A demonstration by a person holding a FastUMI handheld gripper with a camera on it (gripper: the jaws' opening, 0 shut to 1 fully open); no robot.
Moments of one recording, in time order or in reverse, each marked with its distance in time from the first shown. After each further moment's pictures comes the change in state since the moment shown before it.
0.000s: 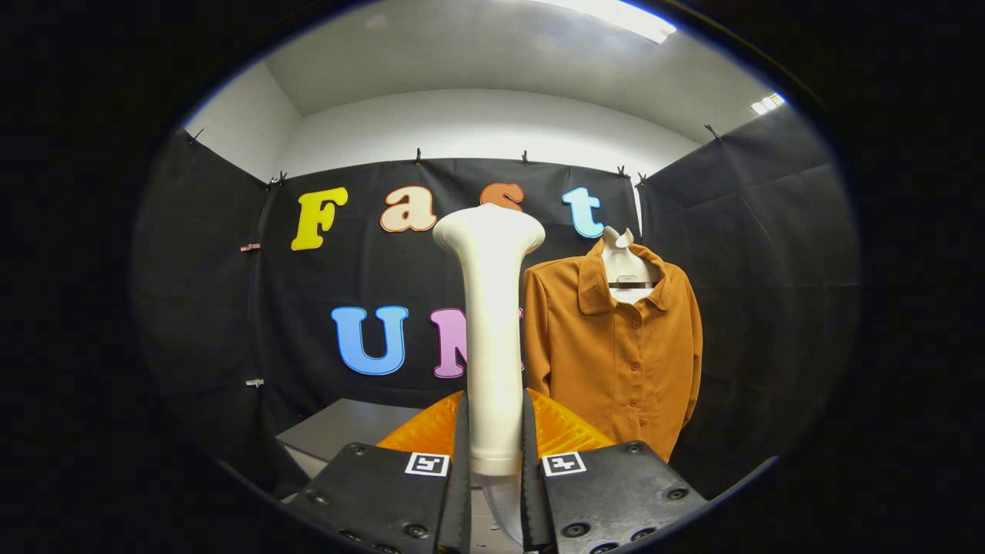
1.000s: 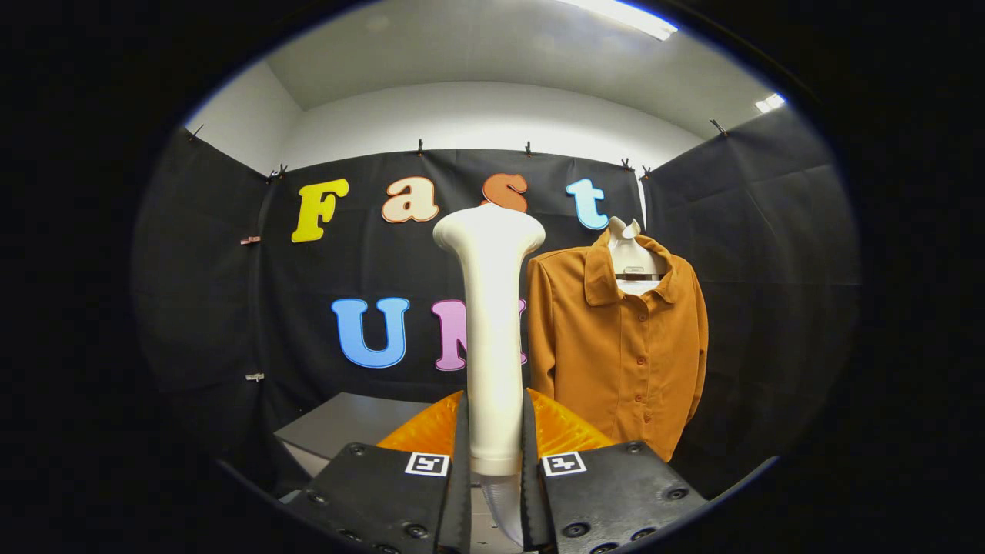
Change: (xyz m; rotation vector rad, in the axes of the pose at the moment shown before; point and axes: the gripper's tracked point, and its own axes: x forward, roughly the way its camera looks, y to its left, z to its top) arm 0.007 0.004 -0.009 -0.005 0.029 0.005
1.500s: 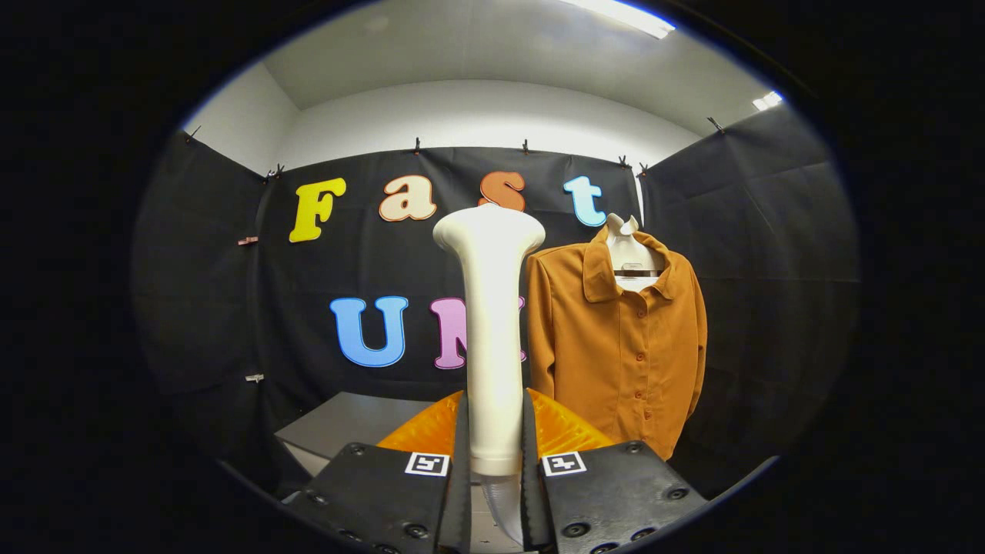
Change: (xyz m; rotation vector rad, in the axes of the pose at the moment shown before) arm -0.001 0.000 -0.001 0.009 0.007 -0.010
